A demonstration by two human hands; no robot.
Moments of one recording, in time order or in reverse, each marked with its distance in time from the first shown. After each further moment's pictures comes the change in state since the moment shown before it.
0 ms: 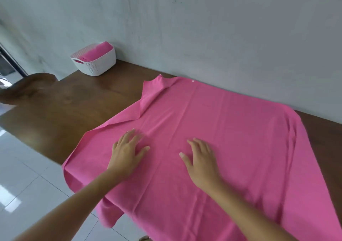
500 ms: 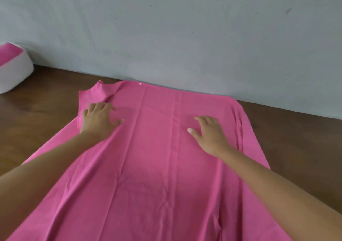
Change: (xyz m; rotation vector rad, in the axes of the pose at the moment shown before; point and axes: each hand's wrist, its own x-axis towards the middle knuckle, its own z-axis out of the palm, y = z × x) left_hand 0.197 0.077 0.007 0.161 -0.003 0.206; right_hand 0.069 0.142 -0.103 -0.177 -0.023 0.274
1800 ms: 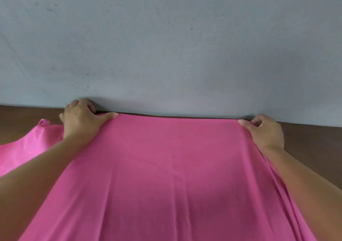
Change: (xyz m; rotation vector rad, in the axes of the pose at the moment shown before) left_hand 0.217 0.019 0.081 -0.311 0.227 -0.106; right_hand 0.135 0.166 -0.005 0.223 0.479 0.564
